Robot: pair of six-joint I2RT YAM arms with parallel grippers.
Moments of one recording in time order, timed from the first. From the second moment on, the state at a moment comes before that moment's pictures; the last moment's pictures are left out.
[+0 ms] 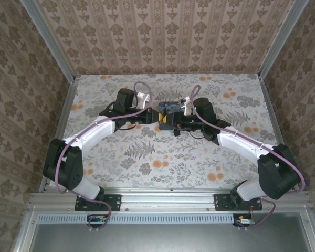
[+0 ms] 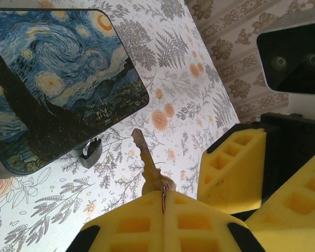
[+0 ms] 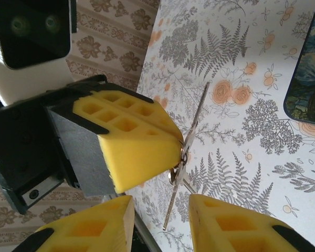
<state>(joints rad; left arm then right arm) -0.51 1.53 1.08 -0.21 0.76 -0.44 0.51 1.43 0.89 0.09 -0.58 0.84</state>
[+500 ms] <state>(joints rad) -0.51 1.53 1.09 -0.21 0.76 -0.44 0.53 1.44 0.89 0.06 -0.58 0.80</state>
